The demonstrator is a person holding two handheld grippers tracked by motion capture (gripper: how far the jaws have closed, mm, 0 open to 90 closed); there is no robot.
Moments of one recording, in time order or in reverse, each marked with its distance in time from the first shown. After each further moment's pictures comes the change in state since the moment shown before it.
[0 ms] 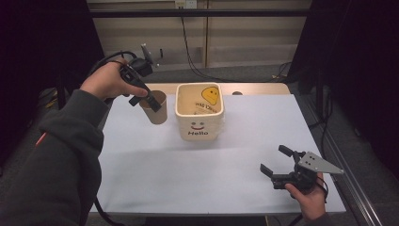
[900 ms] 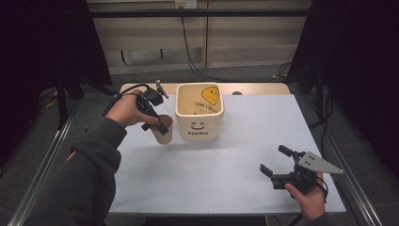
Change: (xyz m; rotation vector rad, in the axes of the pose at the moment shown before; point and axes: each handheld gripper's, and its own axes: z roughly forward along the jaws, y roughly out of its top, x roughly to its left) left arm 0.004 -0.024 0.092 0.054 -0.011 0.020; right arm 0.000 0.000 0.001 0.003 0.000 -0.005
